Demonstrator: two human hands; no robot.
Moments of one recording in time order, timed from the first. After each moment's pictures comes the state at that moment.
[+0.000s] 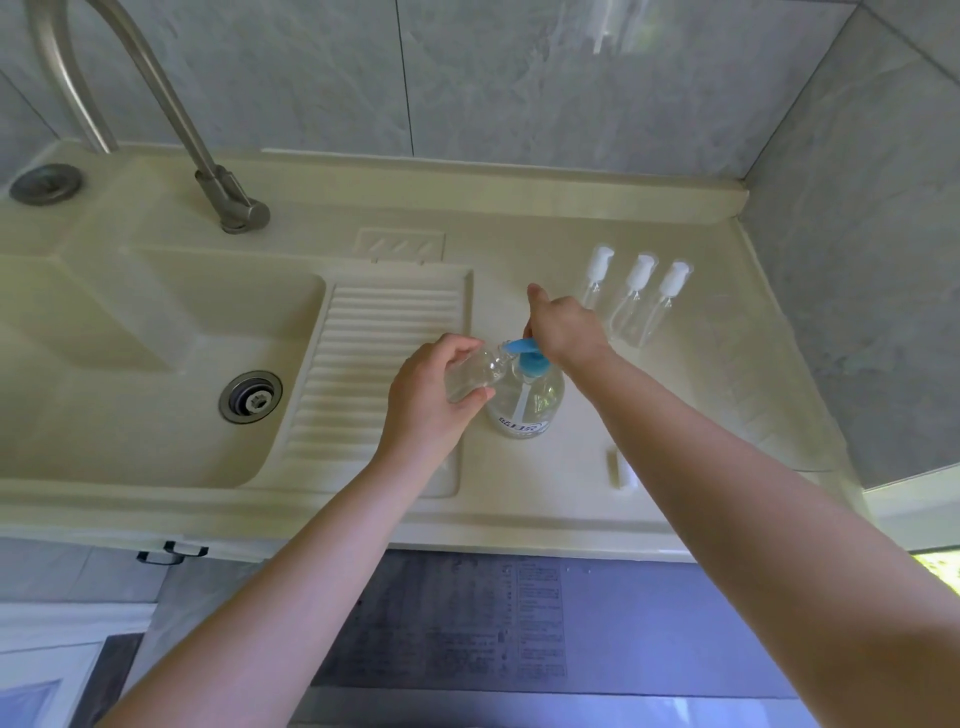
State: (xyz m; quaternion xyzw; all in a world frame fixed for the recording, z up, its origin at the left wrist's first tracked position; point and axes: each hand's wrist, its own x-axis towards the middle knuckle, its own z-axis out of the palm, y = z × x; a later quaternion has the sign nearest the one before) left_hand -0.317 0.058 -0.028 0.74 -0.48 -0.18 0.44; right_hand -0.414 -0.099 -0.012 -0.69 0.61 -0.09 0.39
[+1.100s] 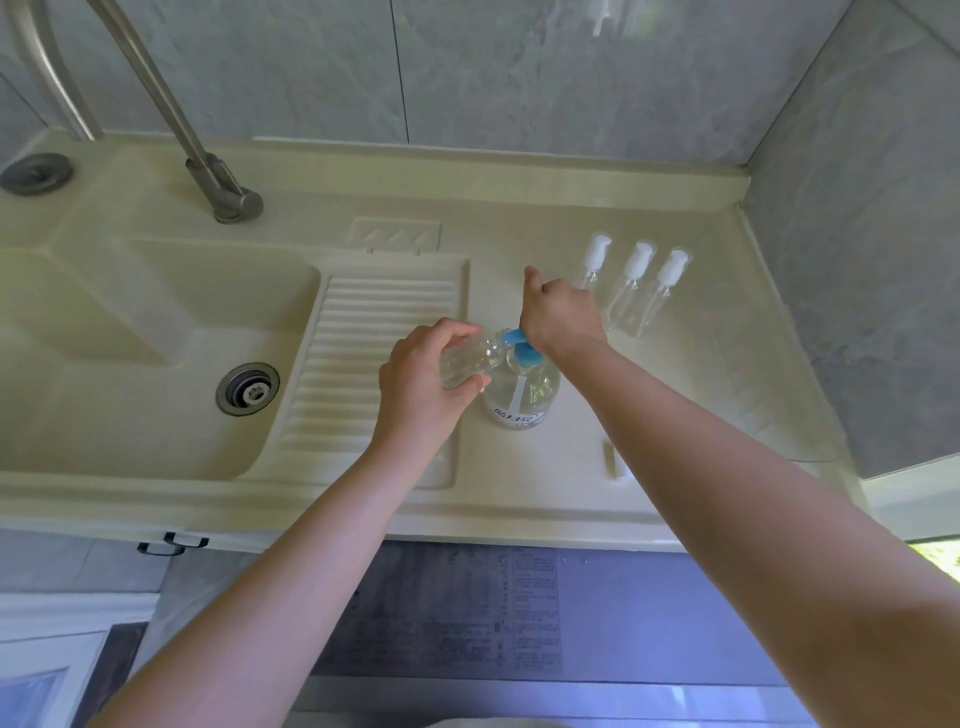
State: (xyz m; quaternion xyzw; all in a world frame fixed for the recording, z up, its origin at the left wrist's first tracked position) left_hand -0.315 0.053 -0.029 0.75 -0.48 -0.16 0.44; right_hand -0.410 -0.099 -0.013 -0.74 0.59 -0.09 0.30
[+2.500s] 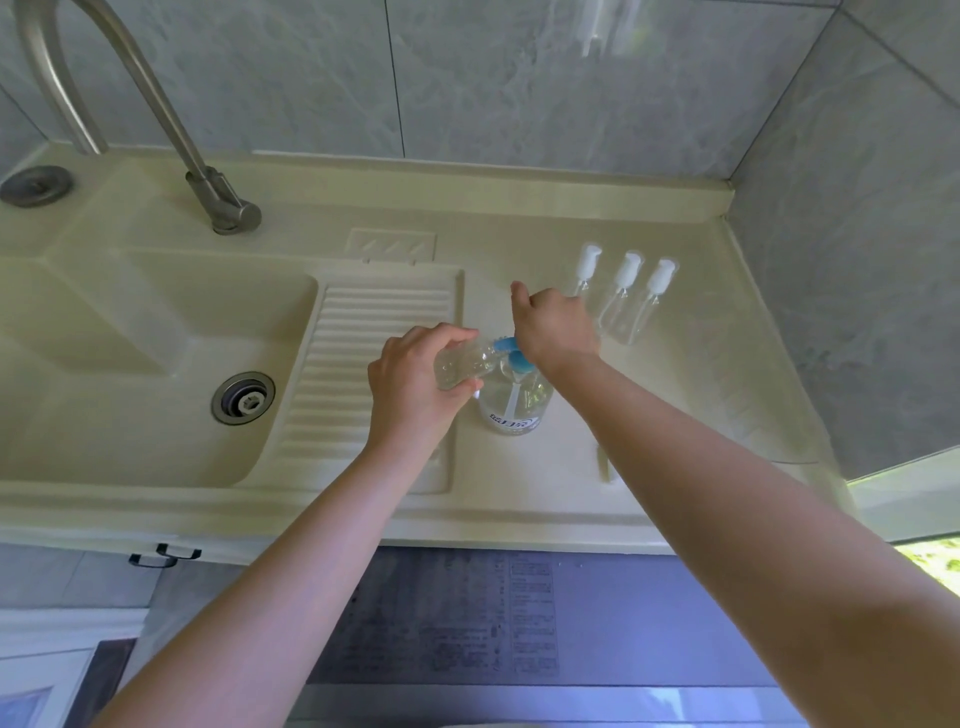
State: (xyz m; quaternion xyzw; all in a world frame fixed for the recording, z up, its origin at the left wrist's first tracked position) left_hand -0.318 0.057 -0.013 0.78 -0.47 -0.12 0.40; right_hand -0.415 -0.089 -0.006 -0.74 0.60 -0.12 0.28
